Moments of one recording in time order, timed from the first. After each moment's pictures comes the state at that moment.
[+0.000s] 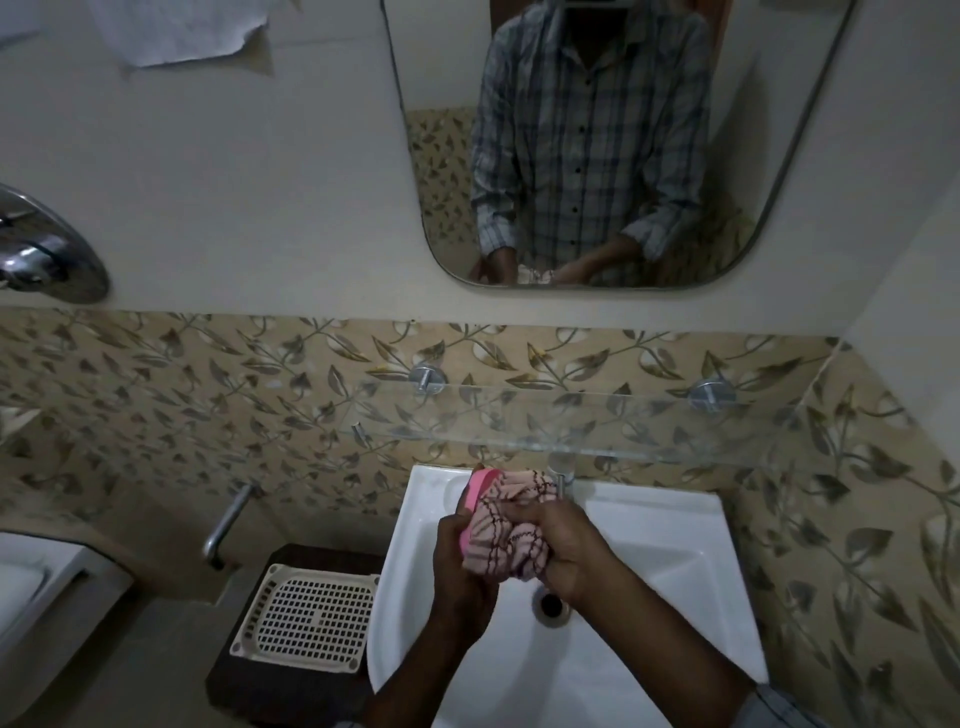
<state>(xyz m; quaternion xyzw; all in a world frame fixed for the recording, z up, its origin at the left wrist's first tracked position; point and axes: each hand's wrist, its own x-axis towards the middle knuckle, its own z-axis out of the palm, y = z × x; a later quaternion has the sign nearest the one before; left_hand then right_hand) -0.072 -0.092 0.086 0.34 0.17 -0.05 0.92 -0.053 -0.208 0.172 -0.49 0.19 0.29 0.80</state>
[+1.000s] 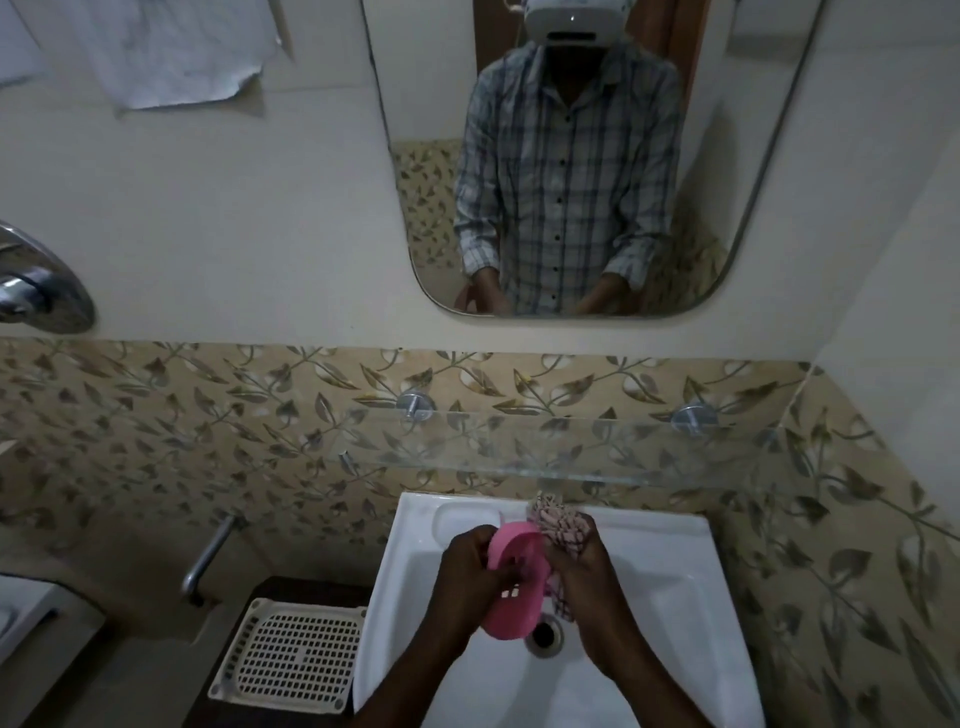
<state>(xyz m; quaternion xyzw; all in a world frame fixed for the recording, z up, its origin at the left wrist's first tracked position) -0.061 -0.091 0.103 0.80 0.05 -0.04 0.60 -0.057 -0.248 0.114 -0.65 0.10 0.10 0.74</state>
